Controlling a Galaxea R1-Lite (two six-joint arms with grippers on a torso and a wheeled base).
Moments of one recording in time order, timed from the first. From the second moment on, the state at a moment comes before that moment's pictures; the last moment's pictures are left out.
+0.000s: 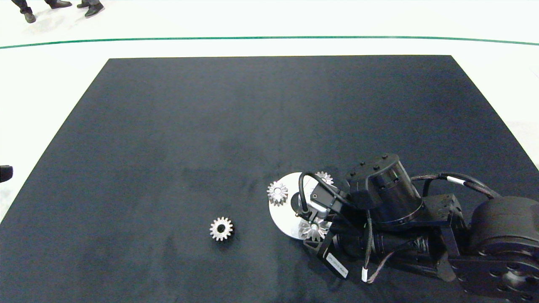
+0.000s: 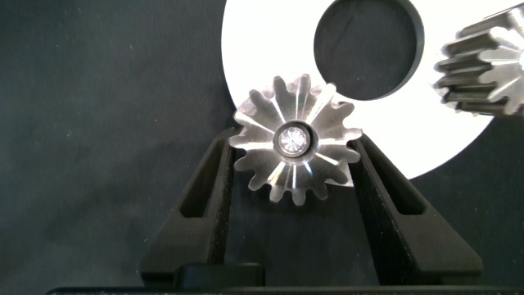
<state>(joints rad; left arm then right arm) -0.15 0.98 -1.41 0.89 0.03 0.01 0.82 1.74 -0.96 -0.06 -0.17 -0.29</state>
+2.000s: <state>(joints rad) -0.19 0.98 -1.41 0.91 0.06 0.03 0.84 1.68 -1.37 0.44 -0.17 -0.26</state>
